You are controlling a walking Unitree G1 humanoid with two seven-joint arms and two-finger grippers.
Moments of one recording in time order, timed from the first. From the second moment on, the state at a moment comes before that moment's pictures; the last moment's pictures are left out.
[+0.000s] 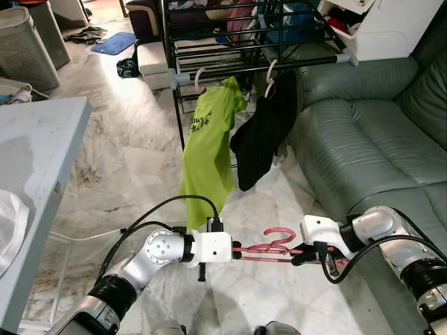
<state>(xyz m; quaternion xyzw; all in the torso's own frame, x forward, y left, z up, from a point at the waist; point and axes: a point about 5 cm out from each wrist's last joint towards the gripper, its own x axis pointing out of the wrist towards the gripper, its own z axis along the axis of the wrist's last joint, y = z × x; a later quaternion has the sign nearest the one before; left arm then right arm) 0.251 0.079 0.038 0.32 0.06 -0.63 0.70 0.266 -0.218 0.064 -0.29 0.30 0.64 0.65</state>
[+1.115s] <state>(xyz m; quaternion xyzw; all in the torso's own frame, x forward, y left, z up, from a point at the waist) 0.278 0.109 0.044 0.36 -0.01 -0.46 0.82 0.250 -0.209 0.011 -0.24 0.32 0.43 0.81</state>
